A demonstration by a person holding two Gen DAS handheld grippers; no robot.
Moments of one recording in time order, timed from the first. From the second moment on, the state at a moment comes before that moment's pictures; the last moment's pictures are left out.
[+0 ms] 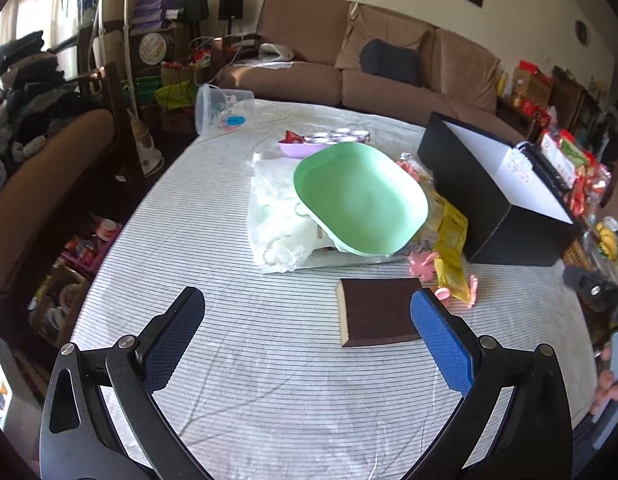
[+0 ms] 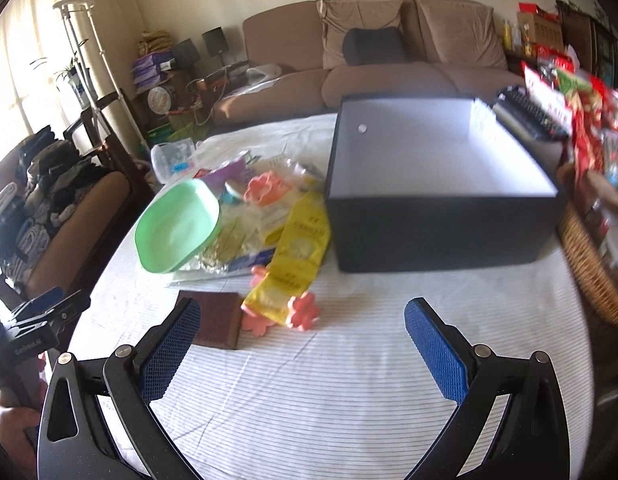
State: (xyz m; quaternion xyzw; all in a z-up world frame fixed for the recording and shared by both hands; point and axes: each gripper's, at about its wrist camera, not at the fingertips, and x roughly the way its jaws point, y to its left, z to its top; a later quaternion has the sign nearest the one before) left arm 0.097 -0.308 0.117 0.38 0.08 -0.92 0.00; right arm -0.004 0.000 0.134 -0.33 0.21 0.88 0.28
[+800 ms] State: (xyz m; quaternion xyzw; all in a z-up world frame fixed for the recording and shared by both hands) left arm 0.009 -0.322 0.082 0.41 0.24 -0.88 -0.06; right arm -0.042 -0.009 0.079 -0.33 0.25 0.87 0.26
